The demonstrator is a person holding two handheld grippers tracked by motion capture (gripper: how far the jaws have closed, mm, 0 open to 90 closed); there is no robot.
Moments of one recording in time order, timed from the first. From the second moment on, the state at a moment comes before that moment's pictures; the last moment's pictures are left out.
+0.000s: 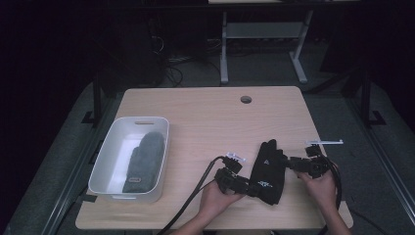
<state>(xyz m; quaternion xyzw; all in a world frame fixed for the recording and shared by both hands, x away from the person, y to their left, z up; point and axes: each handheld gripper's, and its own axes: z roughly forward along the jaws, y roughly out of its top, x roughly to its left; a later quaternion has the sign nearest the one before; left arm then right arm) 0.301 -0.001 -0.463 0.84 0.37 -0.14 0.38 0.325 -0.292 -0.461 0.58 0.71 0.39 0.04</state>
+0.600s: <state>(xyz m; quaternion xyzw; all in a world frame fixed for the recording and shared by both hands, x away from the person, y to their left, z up) 0.301 -0.015 -0.466 0.85 0.35 -0.12 0.37 0.330 -0.284 -0.469 0.57 0.73 0.38 0.04</state>
